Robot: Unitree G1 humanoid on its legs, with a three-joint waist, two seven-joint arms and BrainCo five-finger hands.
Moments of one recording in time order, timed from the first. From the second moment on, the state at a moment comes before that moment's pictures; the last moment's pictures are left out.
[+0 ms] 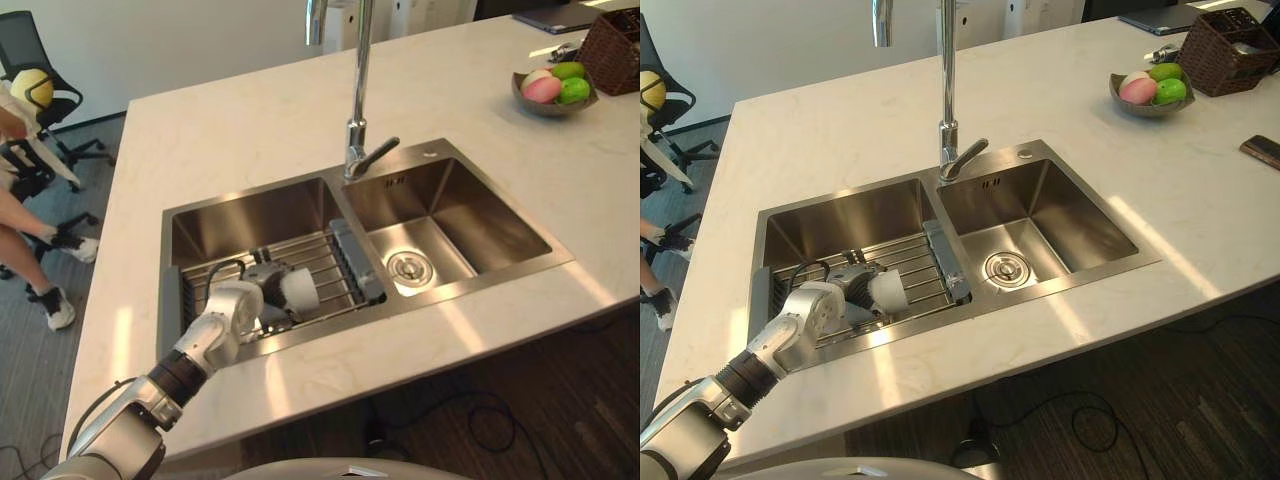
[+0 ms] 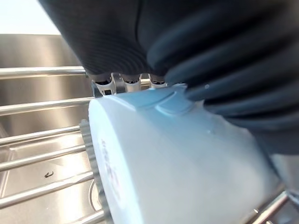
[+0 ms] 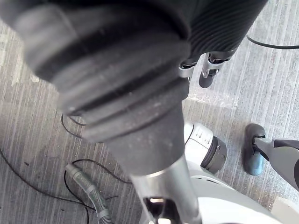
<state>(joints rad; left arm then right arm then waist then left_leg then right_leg) -0.40 0.35 -0.61 0.23 0.84 0.32 -0.40 0.26 -0.14 -0.28 1.12 0.63 0.07 0.05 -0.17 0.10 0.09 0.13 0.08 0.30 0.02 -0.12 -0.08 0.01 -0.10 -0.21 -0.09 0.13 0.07</state>
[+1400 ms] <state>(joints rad) -0.25 0.40 -0.01 0.08 -0.69 -0.16 0.02 0.26 -0.13 -0.36 1.08 0.56 0.09 0.11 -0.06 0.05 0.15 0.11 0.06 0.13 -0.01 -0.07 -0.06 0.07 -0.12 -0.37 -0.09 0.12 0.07</state>
